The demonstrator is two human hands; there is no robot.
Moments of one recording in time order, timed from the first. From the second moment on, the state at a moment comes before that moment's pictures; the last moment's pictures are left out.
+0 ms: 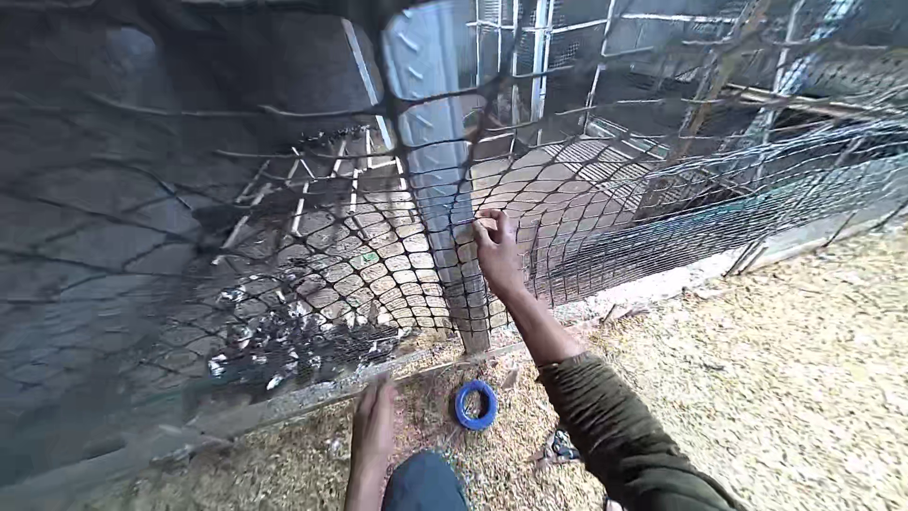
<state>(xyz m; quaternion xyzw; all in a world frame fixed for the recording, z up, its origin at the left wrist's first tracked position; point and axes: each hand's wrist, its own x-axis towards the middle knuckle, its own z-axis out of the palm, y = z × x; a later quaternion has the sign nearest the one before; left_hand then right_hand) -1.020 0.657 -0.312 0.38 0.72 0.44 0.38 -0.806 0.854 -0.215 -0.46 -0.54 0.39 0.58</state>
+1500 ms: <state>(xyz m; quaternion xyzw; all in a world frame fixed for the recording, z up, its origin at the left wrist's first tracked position) -0.899 0.847 -0.171 0.83 0.40 0.36 -0.15 -0.777 0.875 -0.220 -0.50 -0.67 0.22 0.50</state>
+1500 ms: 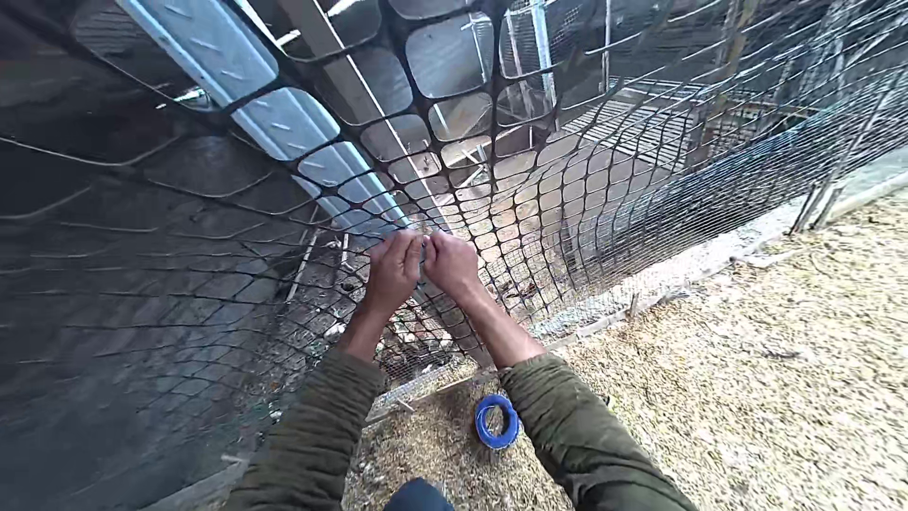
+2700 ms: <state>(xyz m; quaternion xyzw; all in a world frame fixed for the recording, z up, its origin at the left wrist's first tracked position) -0.931 0.841 -0.101 0.93 0.34 0.13 0.02 -0.739 0.846 -0.213 -0.32 -0.83 0.29 0.36</state>
